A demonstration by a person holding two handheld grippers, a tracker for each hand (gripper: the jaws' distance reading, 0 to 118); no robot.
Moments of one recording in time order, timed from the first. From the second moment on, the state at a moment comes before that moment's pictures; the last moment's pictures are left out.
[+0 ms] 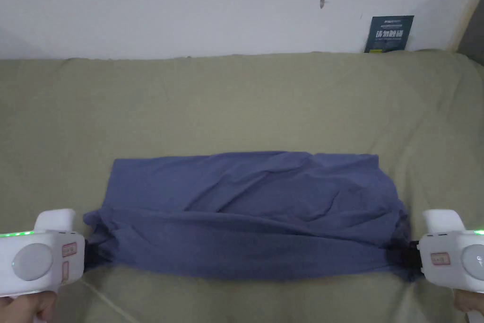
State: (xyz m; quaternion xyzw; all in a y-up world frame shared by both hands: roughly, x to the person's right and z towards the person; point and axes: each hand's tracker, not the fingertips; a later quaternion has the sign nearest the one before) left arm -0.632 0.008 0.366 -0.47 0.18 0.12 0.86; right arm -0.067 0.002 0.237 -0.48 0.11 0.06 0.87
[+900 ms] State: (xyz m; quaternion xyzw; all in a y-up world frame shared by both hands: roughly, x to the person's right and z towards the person) left arm -0.616 0.026 0.519 -0.48 0.19 0.13 0.85; right arm -0.007 0.030 0.375 -0.50 0.13 -0.04 0.85
